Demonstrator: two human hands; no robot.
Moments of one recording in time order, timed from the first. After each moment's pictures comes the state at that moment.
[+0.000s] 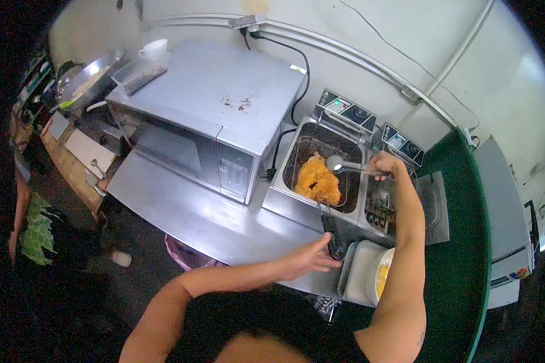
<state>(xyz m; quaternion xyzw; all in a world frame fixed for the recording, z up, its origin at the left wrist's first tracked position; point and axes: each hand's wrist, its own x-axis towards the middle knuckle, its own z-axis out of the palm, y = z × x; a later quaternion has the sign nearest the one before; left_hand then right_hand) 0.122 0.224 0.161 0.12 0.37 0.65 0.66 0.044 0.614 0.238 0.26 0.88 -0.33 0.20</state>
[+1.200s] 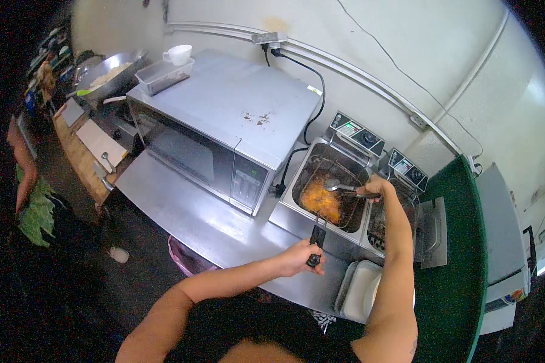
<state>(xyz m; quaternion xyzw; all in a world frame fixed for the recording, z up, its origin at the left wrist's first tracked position) 0.095 0.223 0.149 0.10 0.35 0.71 0.60 0.014 0.576 0.219 0.29 0.90 -0.22 0.23</state>
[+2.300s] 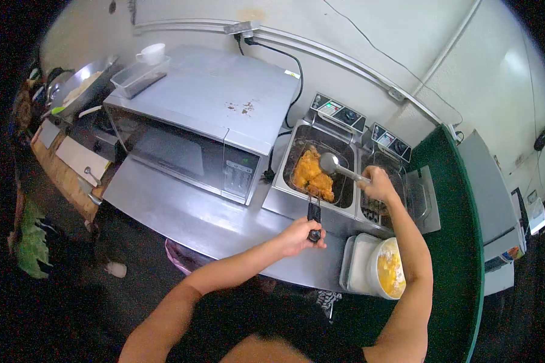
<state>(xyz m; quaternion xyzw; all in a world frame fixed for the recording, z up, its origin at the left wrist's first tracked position) 0.086 0.222 0.149 0.10 0.33 0.73 0.60 0.123 0.486 0.255 0.18 0.97 -0.10 -0.07</state>
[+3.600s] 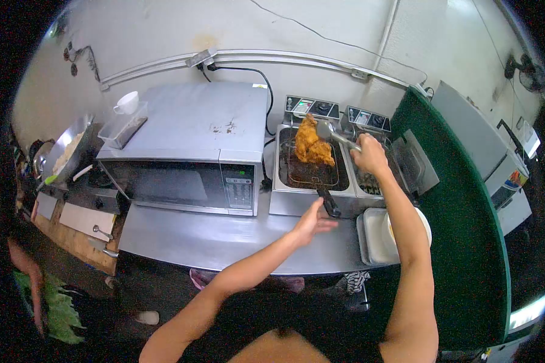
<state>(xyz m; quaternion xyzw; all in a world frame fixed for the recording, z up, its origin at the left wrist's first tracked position) 0.078 0.230 0.139 0.20 0.41 0.65 0.61 0.134 0.428 0.286 0.28 0.93 0.01 -0.25</state>
